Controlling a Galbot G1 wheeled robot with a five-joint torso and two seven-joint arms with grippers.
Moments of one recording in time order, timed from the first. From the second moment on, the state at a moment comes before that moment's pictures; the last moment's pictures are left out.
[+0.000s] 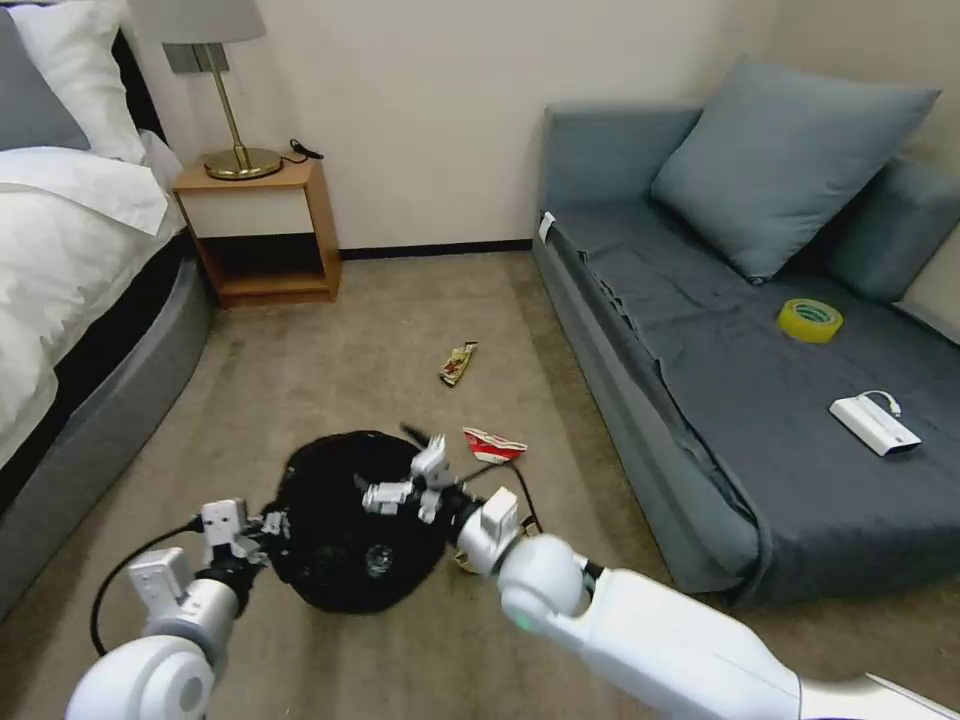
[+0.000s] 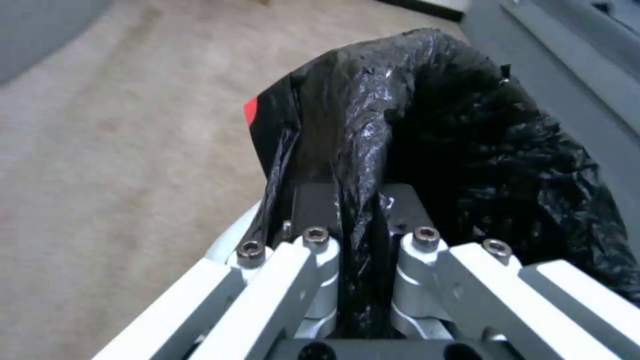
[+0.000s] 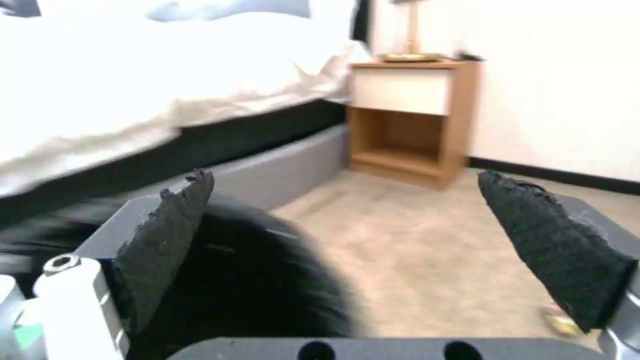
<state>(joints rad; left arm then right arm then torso) 1.59 -1.28 -0.83 -2.14 -0.64 0.49 -0.04 -0.63 1.11 -0.54 1.68 0.62 0.11 0.20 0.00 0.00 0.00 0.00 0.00</state>
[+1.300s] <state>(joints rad) 1.62 -1.21 -1.09 -2.08 -0.77 0.39 0.03 -0.17 1.19 -1.08 0.91 0.59 -0.24 -0.60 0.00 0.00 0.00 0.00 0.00</state>
